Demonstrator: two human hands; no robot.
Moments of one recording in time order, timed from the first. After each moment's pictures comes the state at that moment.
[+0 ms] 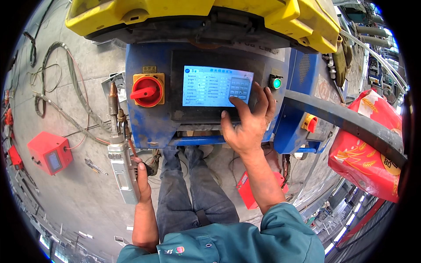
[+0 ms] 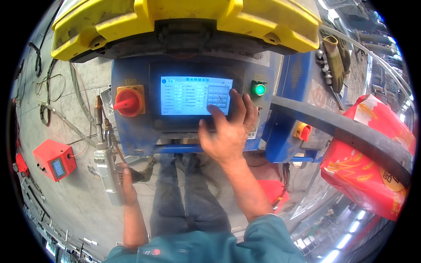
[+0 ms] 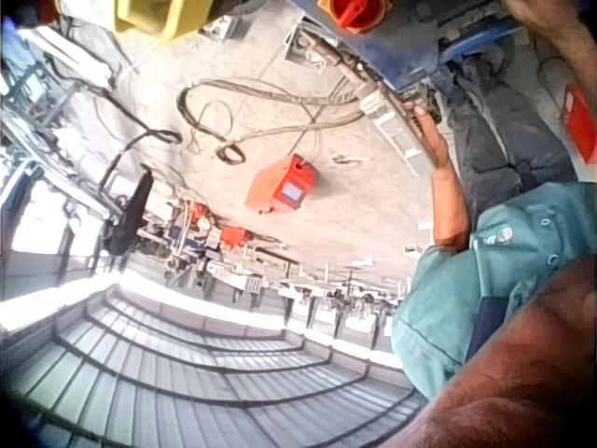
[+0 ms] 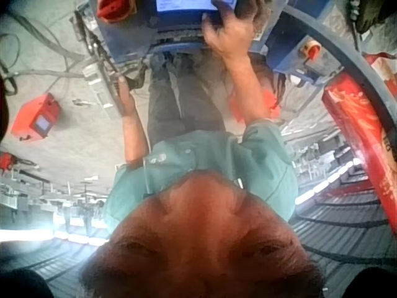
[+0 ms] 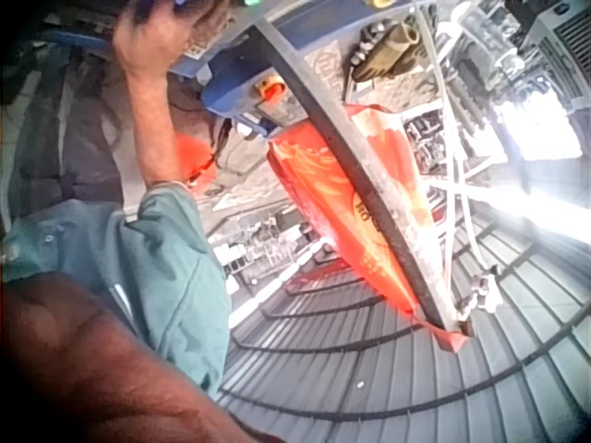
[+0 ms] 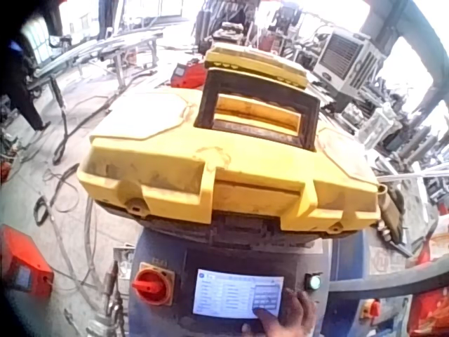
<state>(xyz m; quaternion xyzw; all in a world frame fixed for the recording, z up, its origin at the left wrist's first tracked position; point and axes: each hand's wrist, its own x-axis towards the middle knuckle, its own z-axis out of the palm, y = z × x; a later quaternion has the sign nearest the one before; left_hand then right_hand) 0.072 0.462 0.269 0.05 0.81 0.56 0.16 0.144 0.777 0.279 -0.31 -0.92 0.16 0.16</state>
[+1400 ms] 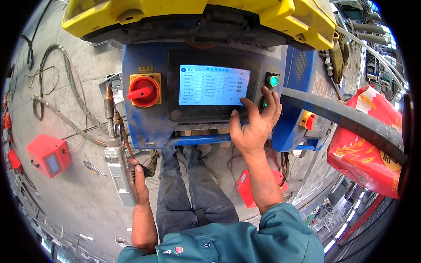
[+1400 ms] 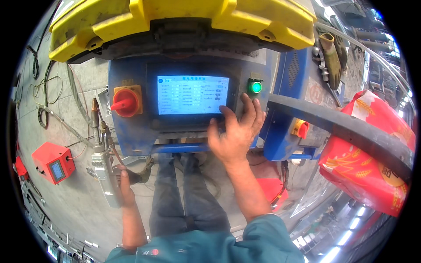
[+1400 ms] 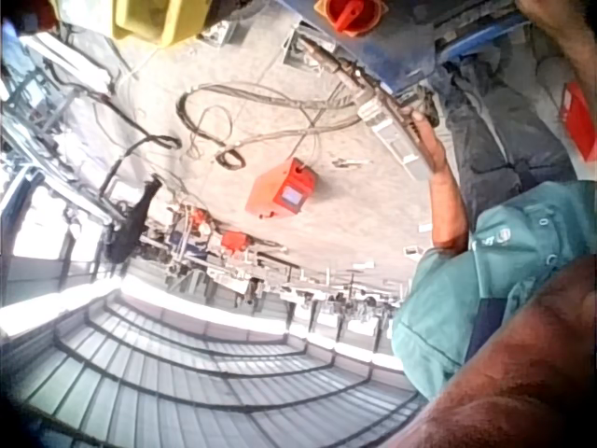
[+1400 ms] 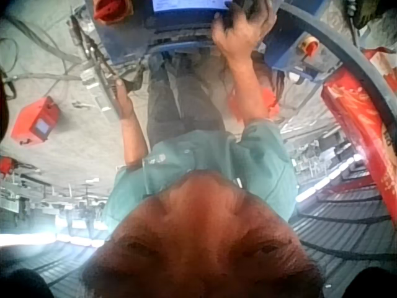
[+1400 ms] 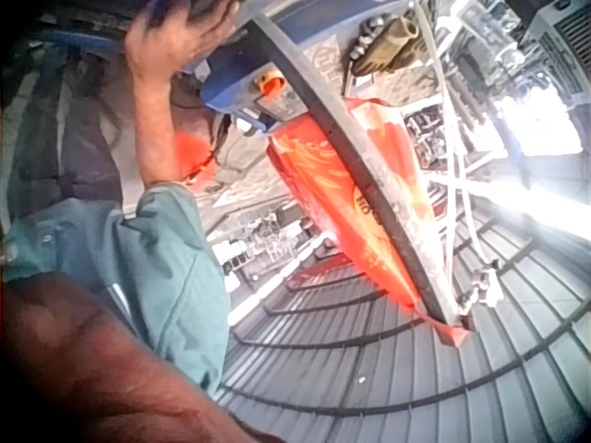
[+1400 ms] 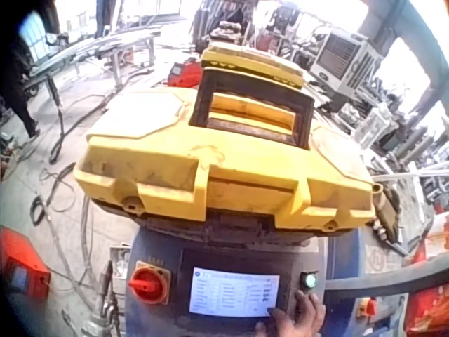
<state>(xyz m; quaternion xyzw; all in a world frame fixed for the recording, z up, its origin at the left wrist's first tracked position) 0.071 0.471 0.281 0.00 0.80 0.58 0.15 0.161 0.782 0.278 -0.35 -0.92 0.09 0.17</state>
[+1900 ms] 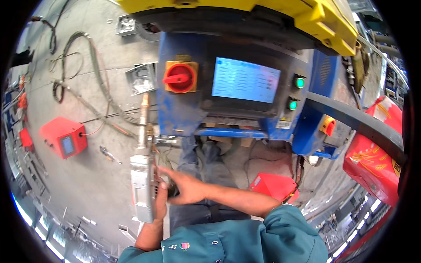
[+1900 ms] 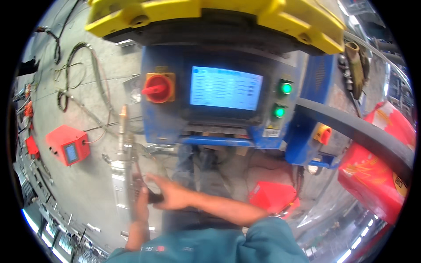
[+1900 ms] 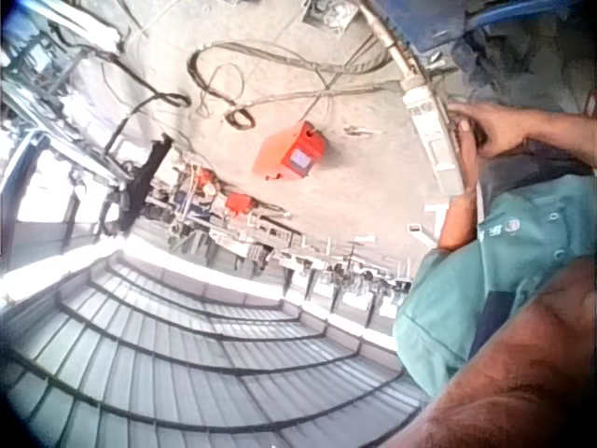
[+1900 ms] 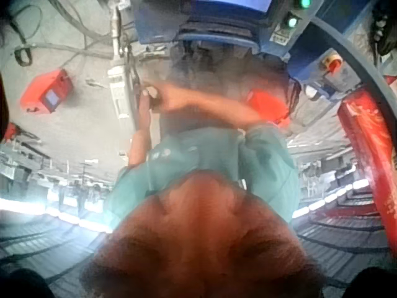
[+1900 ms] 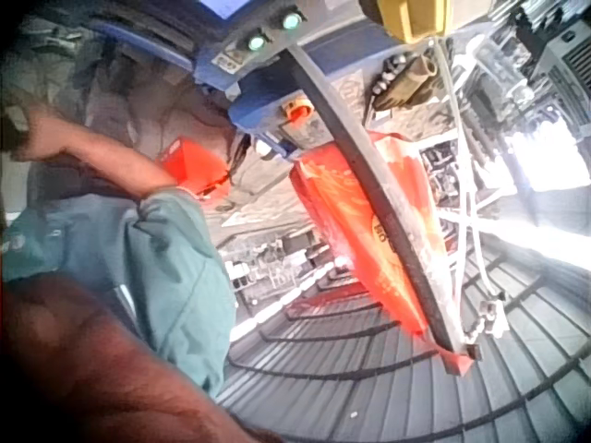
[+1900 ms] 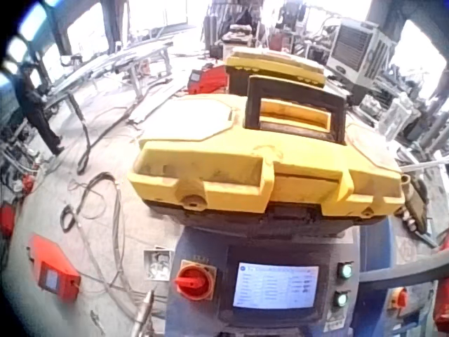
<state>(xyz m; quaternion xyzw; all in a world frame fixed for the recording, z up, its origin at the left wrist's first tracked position) 0.105 0.428 0.349 -0.13 0.81 0.53 0.24 0.174 0.557 0.265 -0.07 -0.55 0.79 -0.25</state>
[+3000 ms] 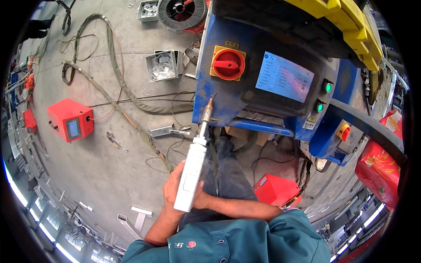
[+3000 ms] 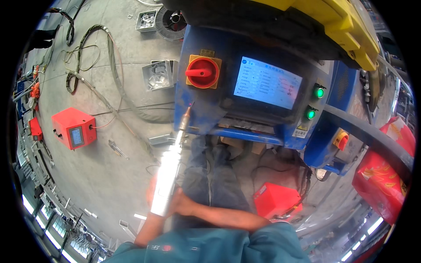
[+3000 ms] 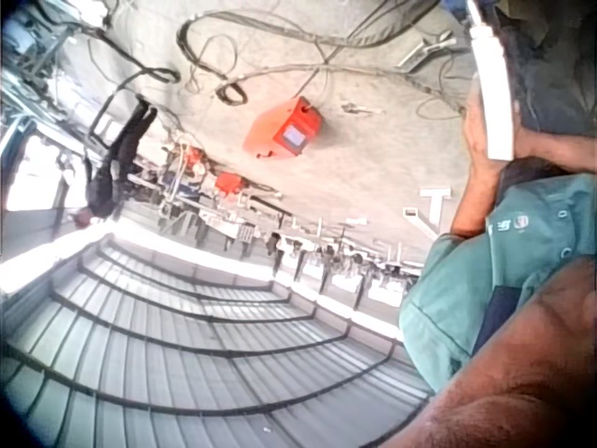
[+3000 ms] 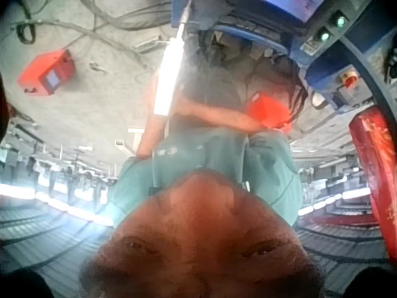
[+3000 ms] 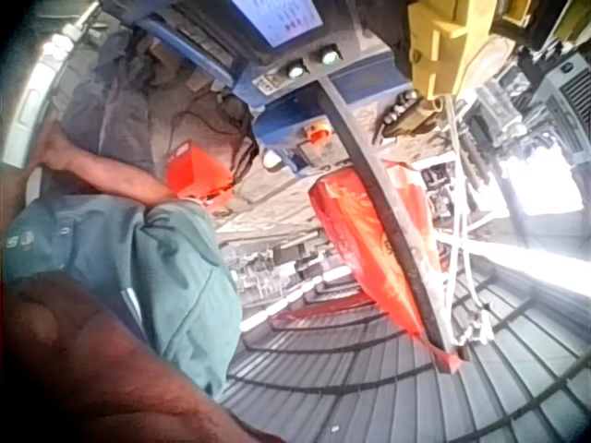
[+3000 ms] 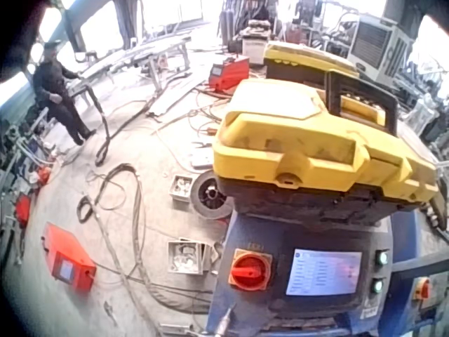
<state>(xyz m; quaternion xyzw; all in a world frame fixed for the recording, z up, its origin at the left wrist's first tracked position) 0.104 0.399 0.336 0.27 0.89 0.32 0.18 0.271 0.410 0.208 -0.11 -0.35 0.91 -0.21</state>
